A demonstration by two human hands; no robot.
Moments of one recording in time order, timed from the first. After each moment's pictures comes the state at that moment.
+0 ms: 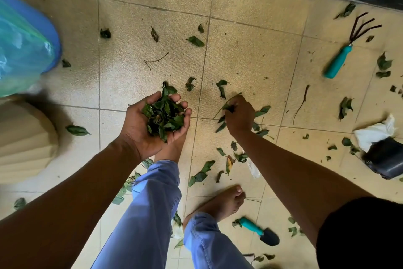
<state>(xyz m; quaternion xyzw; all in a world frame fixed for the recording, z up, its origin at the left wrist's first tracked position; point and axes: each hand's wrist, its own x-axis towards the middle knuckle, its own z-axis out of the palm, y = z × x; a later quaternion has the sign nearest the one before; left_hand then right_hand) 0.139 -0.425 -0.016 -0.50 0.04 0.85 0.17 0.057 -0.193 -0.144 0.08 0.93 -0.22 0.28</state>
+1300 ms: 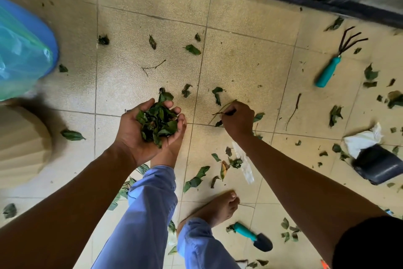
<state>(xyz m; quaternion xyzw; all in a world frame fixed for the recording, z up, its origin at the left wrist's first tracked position) 0.140 -0.428 -0.016 -0.50 0.02 0.85 0.16 0.038 -0.191 -0.127 0.04 0.93 -0.24 0.28</state>
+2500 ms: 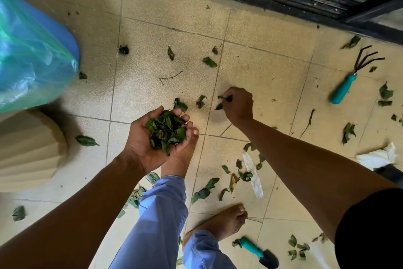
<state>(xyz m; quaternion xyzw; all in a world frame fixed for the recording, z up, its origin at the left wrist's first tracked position) 0.143 -0.450 -0.023 -0.52 0.01 0.84 0.14 -0.011 -0.259 -0.151 -0.07 0.93 -0.24 0.27</state>
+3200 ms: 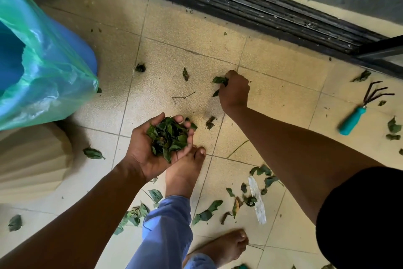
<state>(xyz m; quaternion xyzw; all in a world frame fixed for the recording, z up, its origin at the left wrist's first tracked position) 0.128 -0.484 -0.034 -0.53 0.02 0.84 0.10 -0.068 -0.362 -0.158 -0.12 0.96 -0.17 0.20</state>
